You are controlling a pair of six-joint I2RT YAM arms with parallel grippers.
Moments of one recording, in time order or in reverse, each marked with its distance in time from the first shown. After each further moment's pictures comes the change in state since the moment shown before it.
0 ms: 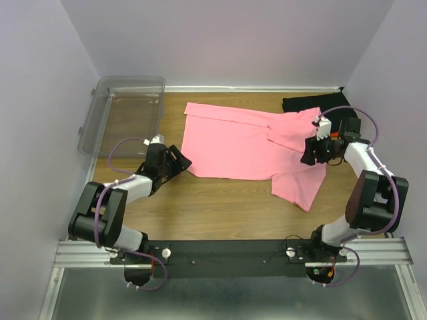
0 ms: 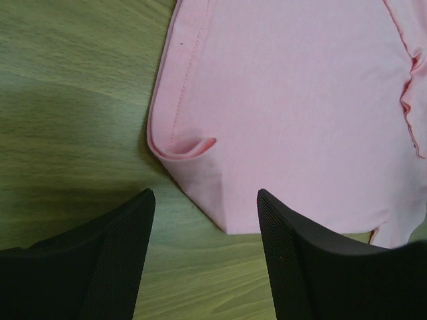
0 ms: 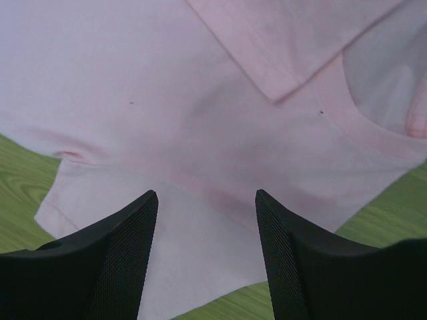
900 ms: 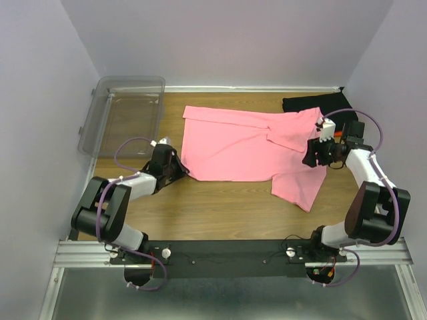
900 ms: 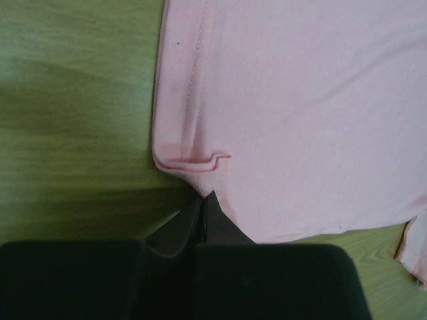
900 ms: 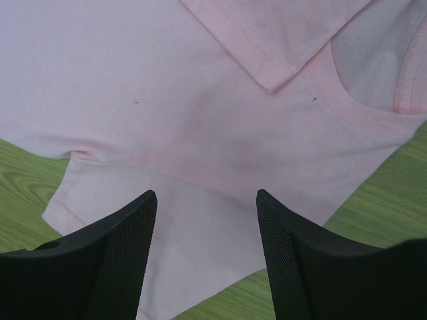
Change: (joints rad) left arm -0.053 0.098 0.060 -0.069 -0.011 0.047; right arm -0.023 -0.082 -0.064 0.038 0.029 0.057
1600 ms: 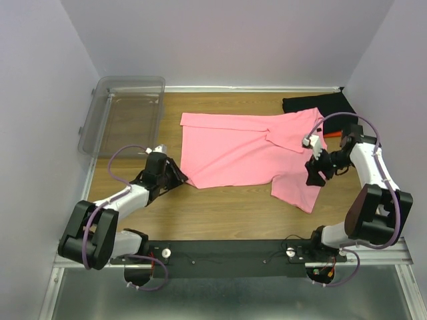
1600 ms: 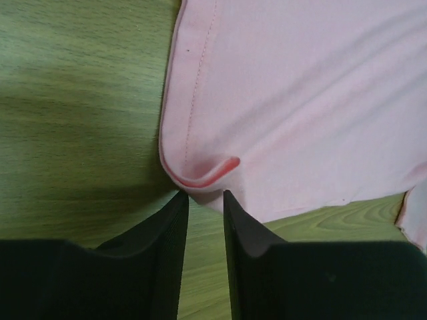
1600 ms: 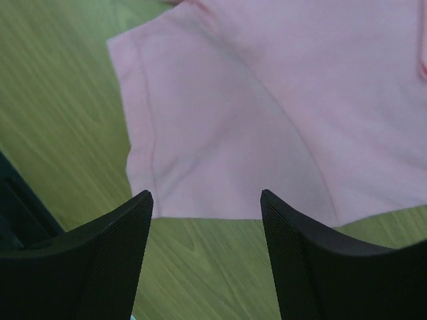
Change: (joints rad) left arm 0.002 -0.253 -0.127 -0.130 0.020 0.007; right arm 0.000 -0.017 0.128 -0.560 -0.064 -0.684
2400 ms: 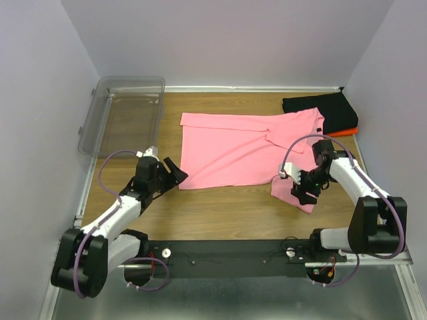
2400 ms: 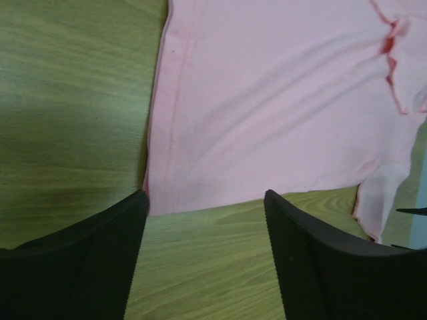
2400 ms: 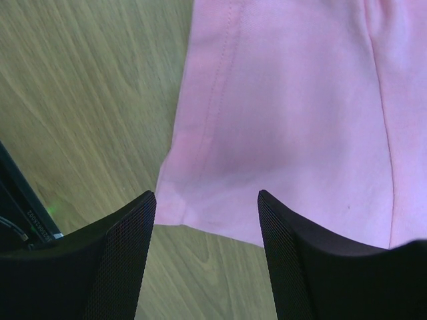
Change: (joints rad) left arm 0.059 -0.260 -0.090 -0.029 0.048 -0.045; right arm 0.264 -0.095 -0.249 0.030 0.204 -0.203
